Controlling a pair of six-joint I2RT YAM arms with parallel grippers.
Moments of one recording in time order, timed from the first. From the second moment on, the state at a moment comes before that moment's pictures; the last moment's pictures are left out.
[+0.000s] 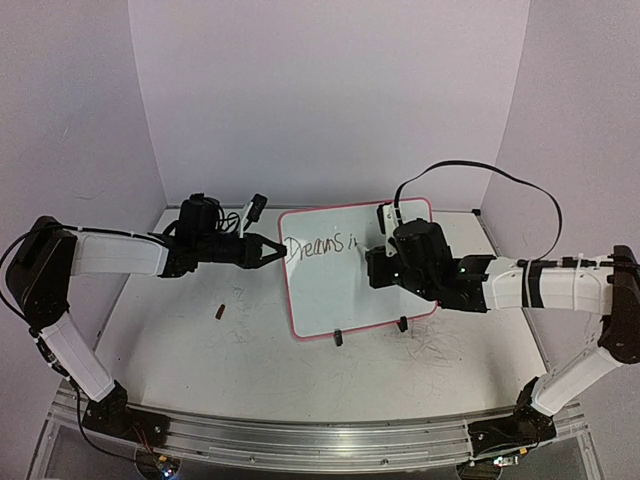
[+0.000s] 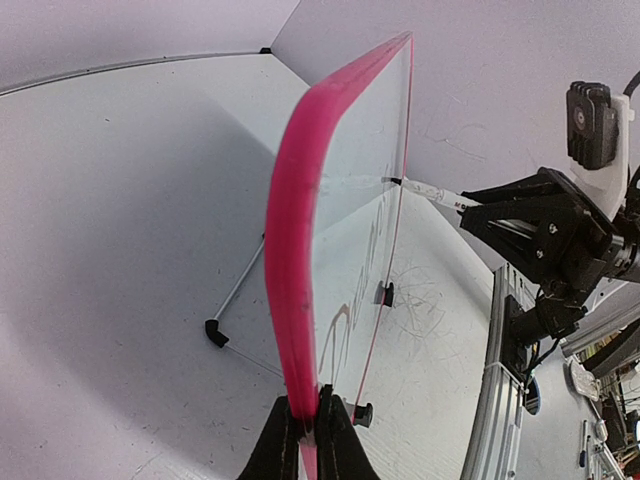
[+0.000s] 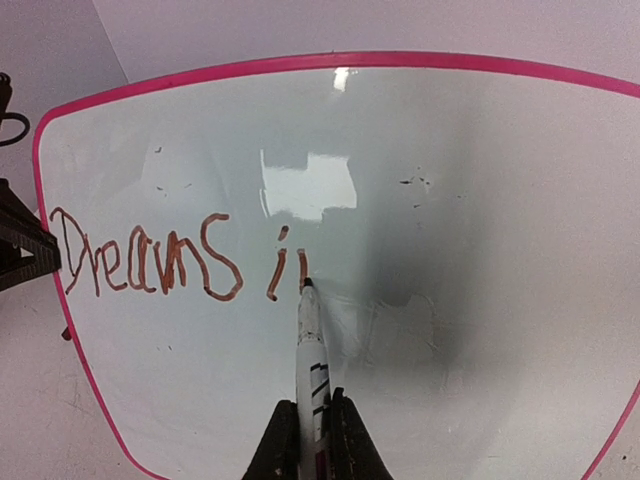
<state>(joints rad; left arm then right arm) -0.56 1.63 0.96 0.29 0.65 -0.33 0.89 1.48 0.96 0.04 0.41 0.36</state>
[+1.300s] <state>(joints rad) -0.56 1.63 0.96 0.28 0.65 -0.33 0.89 1.48 0.95 0.04 0.44 0.40</state>
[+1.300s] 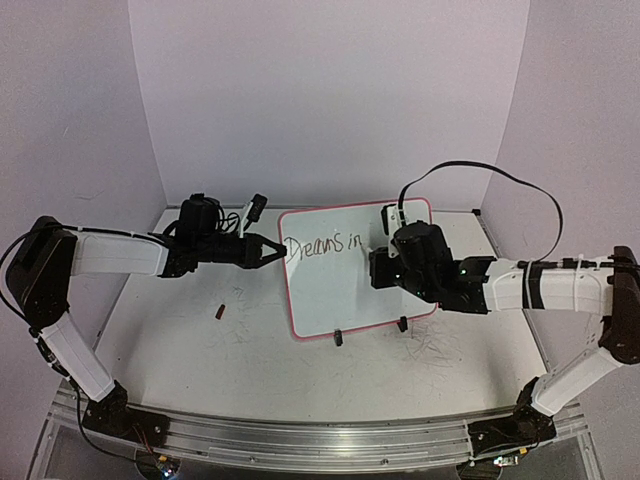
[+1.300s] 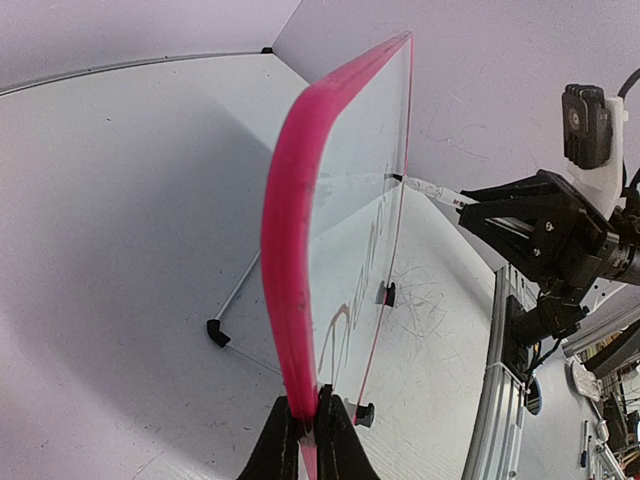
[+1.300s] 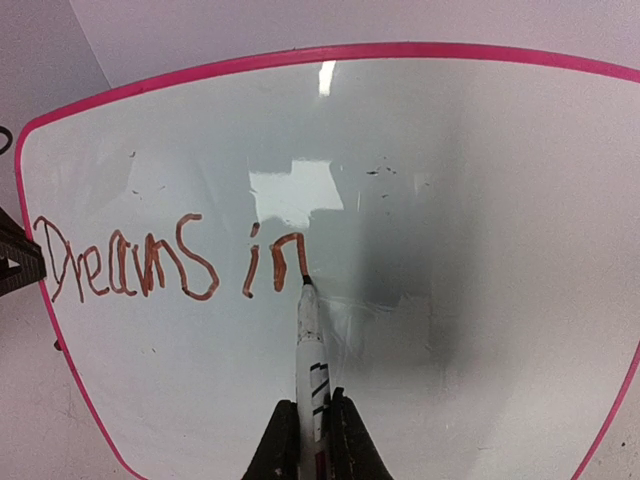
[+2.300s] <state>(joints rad) -0.56 1.63 0.96 0.28 0.65 -0.32 0.84 1.47 1.02 0.02 0.40 0.34</state>
